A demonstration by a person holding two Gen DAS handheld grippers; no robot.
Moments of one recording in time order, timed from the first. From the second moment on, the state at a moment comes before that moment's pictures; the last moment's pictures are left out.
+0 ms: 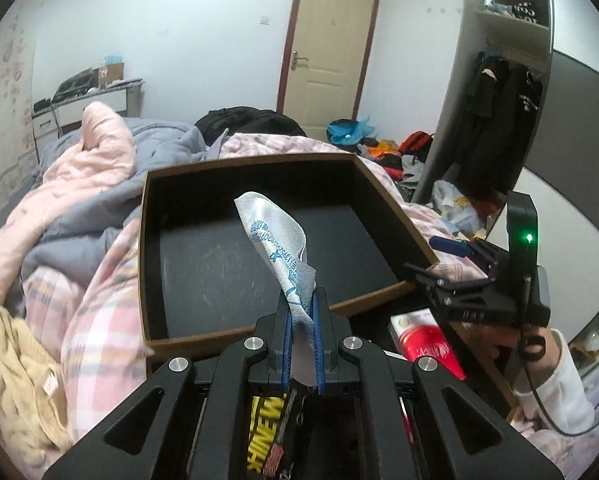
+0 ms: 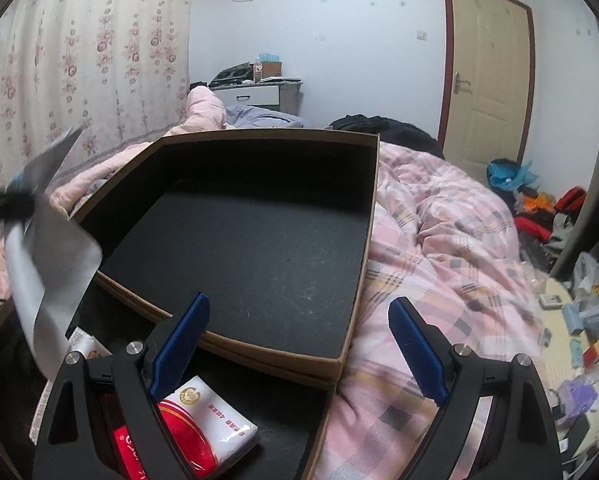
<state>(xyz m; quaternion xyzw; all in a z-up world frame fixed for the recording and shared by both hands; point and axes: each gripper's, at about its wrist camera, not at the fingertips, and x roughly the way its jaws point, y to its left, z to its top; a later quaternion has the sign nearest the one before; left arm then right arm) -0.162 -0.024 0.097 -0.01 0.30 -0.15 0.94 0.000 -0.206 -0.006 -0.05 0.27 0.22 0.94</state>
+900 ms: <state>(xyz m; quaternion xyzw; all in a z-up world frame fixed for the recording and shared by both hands) -0.178 -0.016 0.101 -0.03 0.31 -0.21 0.93 -0.001 -0.216 -0.013 -0.02 0.26 0.24 0.93</state>
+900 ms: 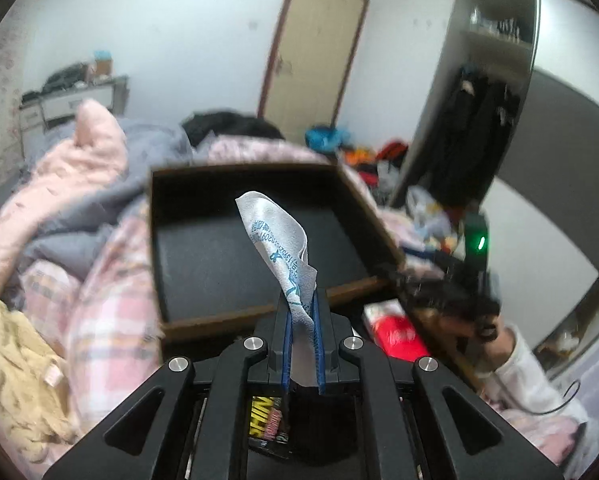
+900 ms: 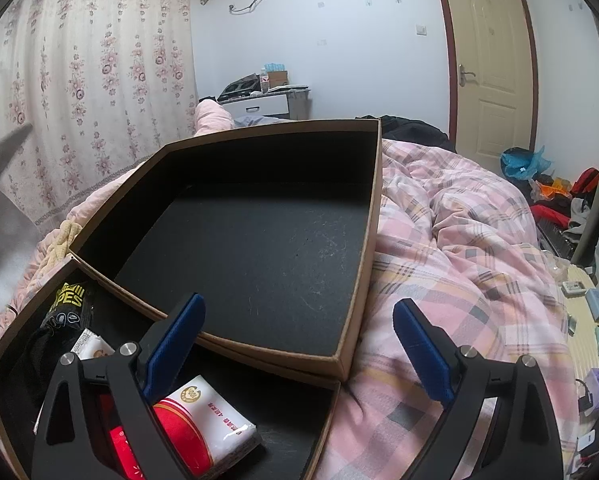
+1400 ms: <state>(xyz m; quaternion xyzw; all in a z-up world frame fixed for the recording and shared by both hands) -0.160 -0.075 0.039 0.08 0.39 -0.21 0.89 0.000 -0.218 -0.013 -0.01 0.26 0.24 0.93</state>
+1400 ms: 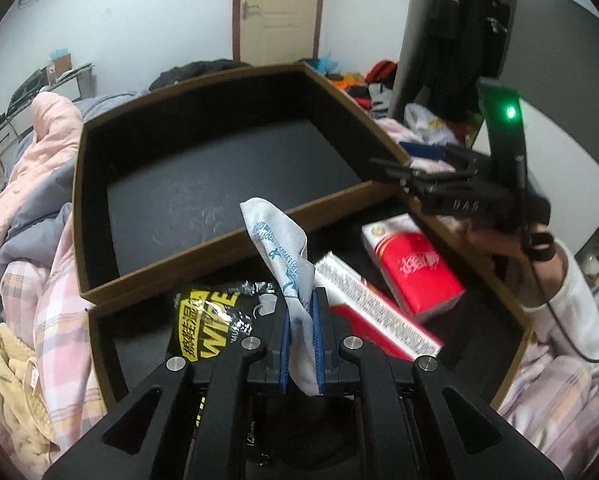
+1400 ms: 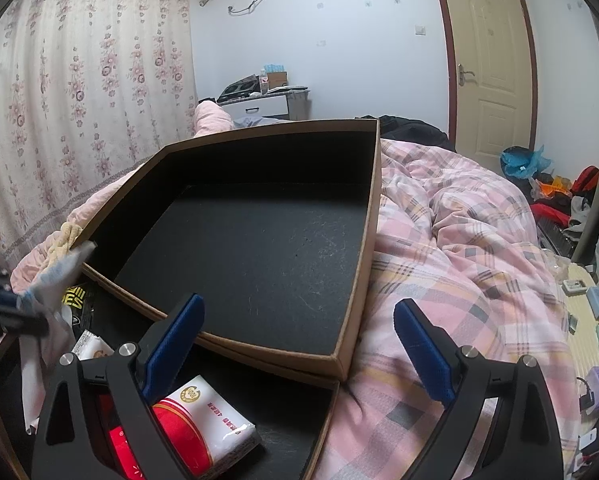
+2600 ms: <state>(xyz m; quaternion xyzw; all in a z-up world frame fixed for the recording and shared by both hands) -0.149 -0.063 0.037 0.06 0.44 -0.20 0.87 -0.001 -0.219 -0.013 -0.01 0.26 0.24 0.93</state>
